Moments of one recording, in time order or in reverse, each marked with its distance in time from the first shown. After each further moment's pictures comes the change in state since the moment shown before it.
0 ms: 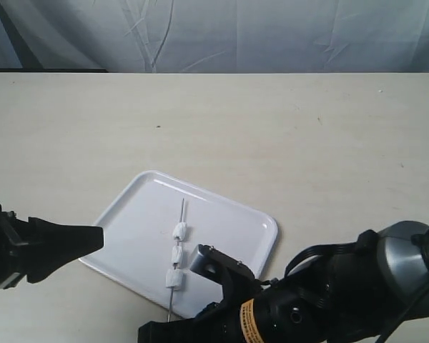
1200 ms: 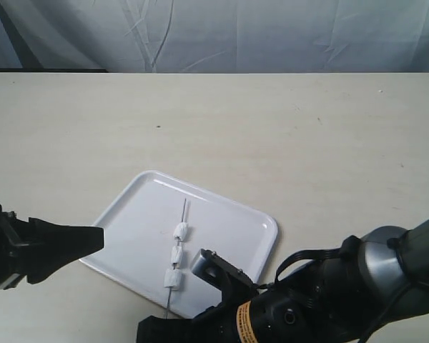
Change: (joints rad) left arm 0.000 0.000 0.000 -0.002 -0.006 0.004; right arm 0.000 0.063 -0.002 0.085 -0.061 -0.006
